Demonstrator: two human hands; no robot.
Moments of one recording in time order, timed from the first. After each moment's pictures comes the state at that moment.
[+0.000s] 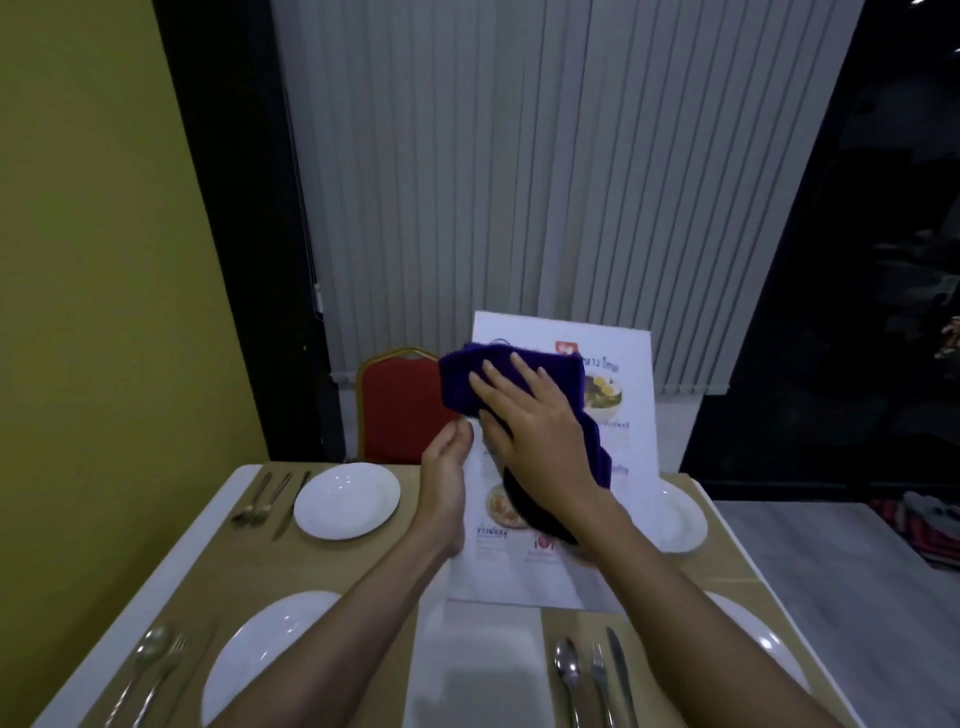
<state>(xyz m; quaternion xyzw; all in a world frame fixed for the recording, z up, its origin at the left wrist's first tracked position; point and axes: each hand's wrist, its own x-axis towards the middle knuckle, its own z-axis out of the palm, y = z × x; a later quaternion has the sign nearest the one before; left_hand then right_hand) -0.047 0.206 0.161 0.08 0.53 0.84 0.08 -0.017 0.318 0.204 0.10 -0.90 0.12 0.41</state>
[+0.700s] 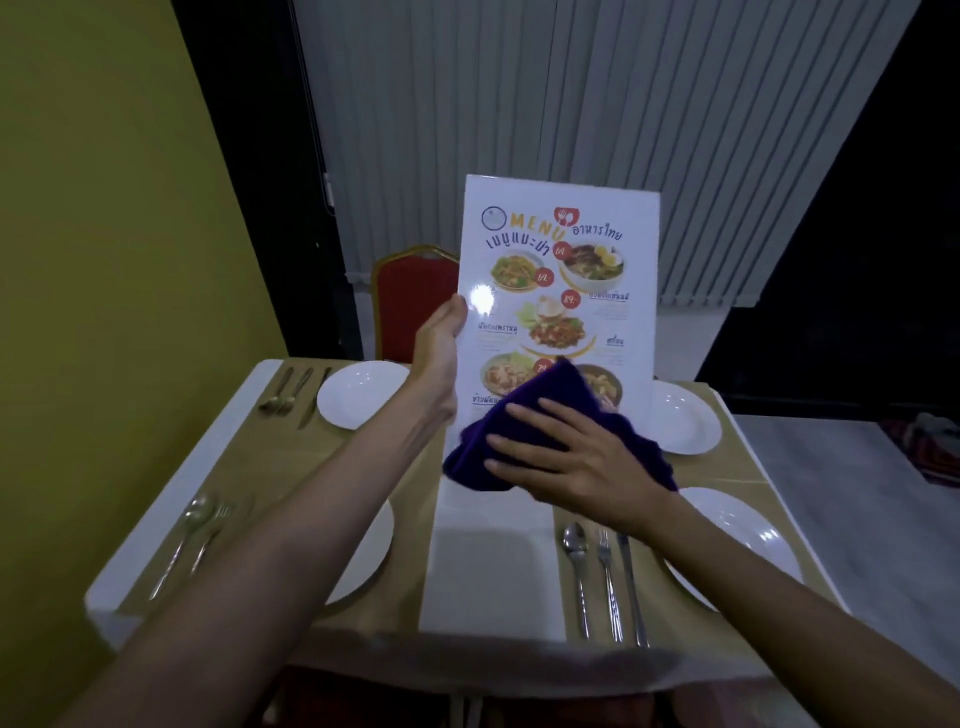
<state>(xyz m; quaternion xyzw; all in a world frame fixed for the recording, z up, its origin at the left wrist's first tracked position) -0.071 0.182 0.168 0.02 0.53 0.84 0.12 0.038 0.355 0.095 0.41 -0.83 -0.12 0.36</state>
